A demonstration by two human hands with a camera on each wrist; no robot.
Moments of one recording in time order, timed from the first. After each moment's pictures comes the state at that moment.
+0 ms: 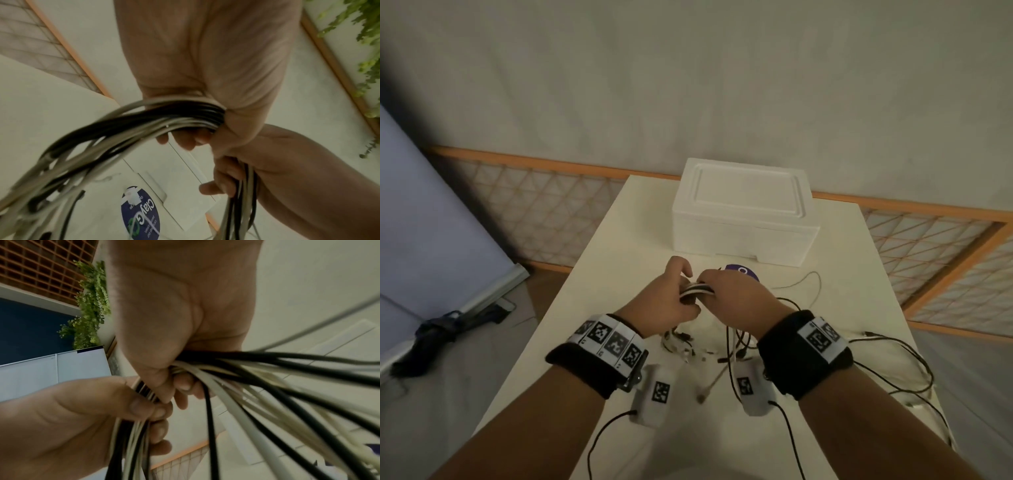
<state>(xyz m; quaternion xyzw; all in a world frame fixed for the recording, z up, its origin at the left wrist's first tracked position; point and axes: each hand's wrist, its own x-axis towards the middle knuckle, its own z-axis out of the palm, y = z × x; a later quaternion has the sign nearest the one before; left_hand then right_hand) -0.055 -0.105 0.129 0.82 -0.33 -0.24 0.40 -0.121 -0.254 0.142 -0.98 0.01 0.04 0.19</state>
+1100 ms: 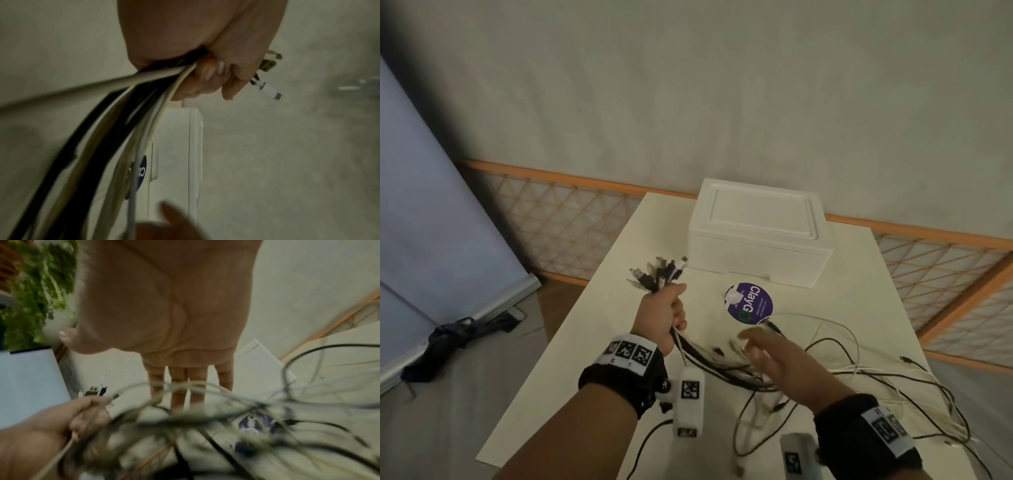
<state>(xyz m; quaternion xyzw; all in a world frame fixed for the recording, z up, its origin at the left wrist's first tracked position) -0.052 -0.105 0.112 0.55 0.14 -0.25 0.79 -0.200 -0.281 0.098 -0.90 0.06 0.04 0.42</state>
